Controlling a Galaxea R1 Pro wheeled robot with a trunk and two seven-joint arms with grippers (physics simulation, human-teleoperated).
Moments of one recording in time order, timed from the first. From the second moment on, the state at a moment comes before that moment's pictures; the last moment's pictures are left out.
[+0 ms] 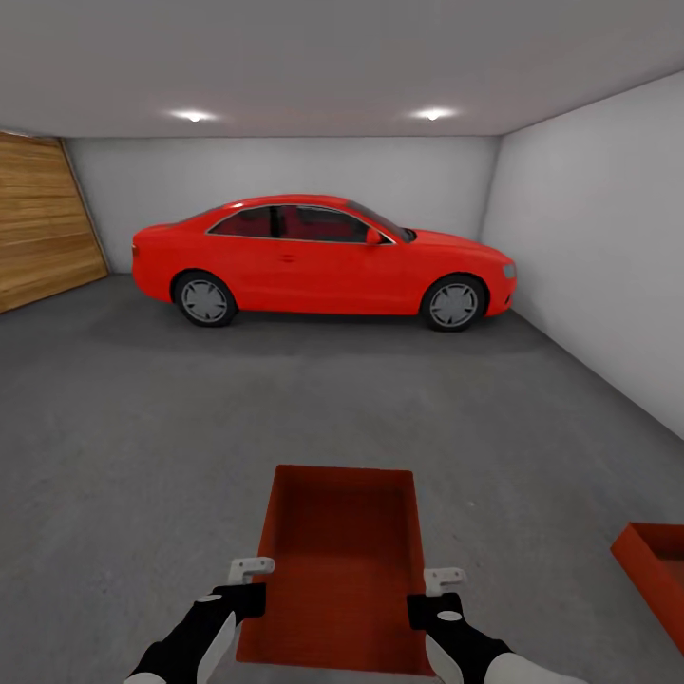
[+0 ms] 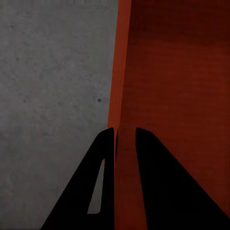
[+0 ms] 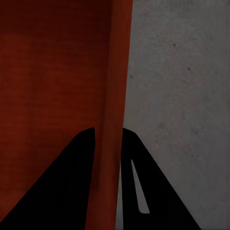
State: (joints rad) left arm -0.49 -0.06 -0.01 -0.46 0.06 0.22 0.03; right arm -0.61 0.10 0.57 -0.12 -0.49 -0.04 -0.24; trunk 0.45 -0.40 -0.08
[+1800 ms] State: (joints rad) left arm -0.49 -0.06 -0.01 -0.46 0.06 0.22 0.03; right arm -0.61 0.10 0.57 -0.12 -0.49 -0.04 -0.24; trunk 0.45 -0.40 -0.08
